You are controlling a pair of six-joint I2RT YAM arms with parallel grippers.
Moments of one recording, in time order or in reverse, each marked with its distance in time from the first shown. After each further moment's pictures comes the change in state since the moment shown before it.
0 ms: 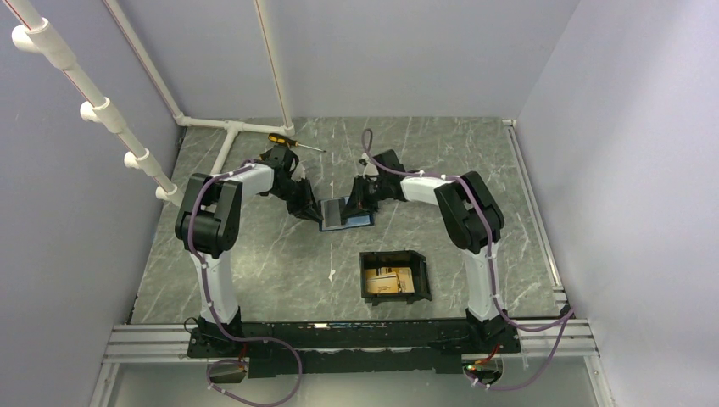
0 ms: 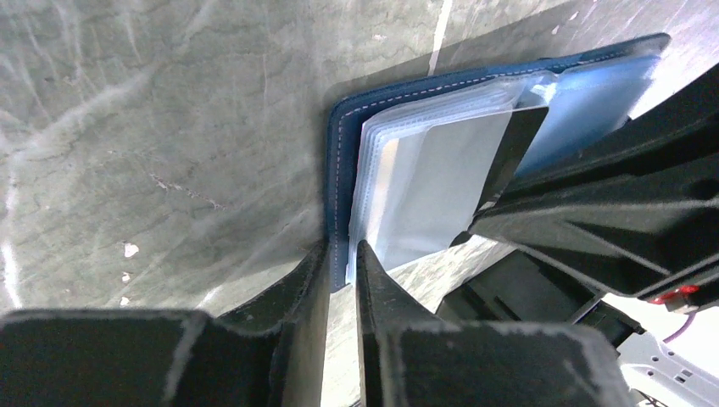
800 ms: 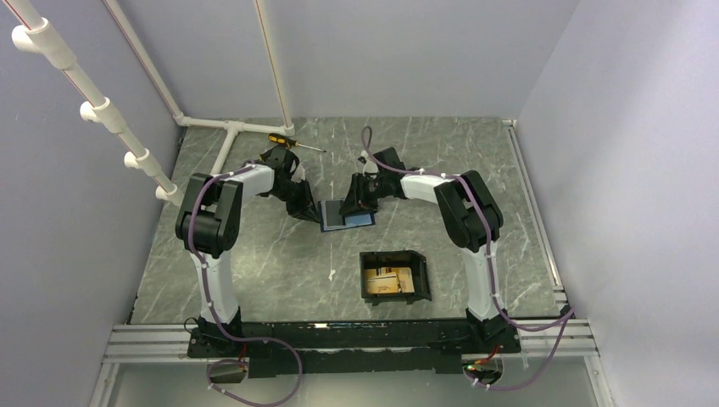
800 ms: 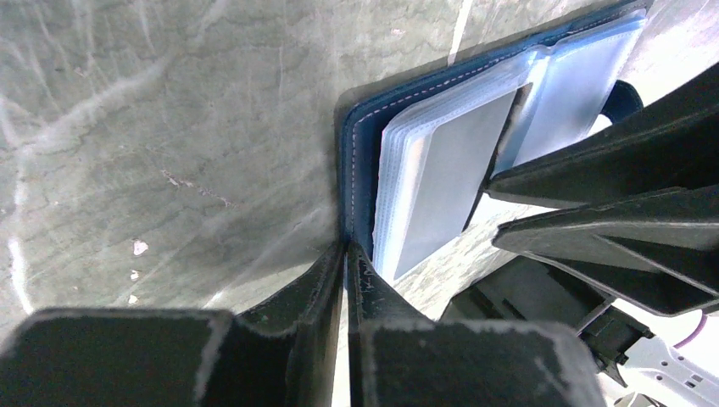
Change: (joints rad) left arm -0.002 0.000 -0.006 -0.006 -0.018 0.006; right arm -0.008 0.008 0.023 -0.004 -0.027 -0.029
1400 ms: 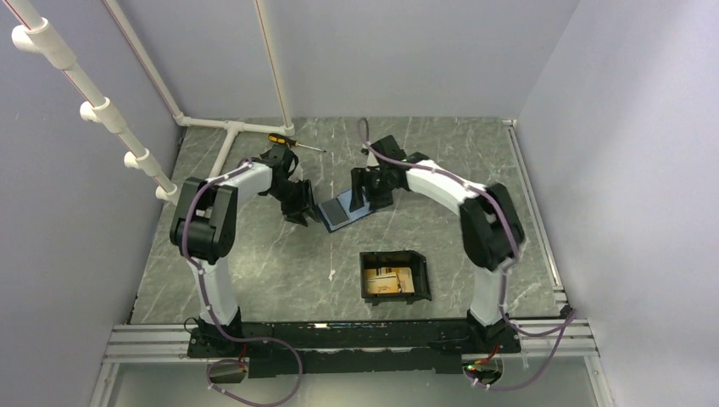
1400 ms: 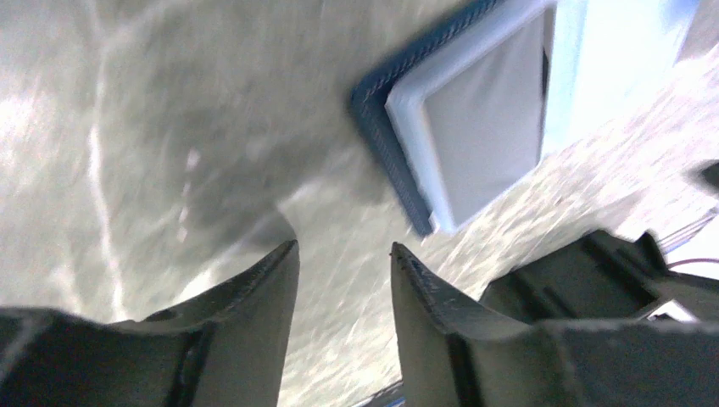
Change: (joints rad) left arm -0.004 -0.035 0.023 -0.090 -0.068 0.058; right arm 0.058 -0.141 0.101 -0.377 0.349 -0.204
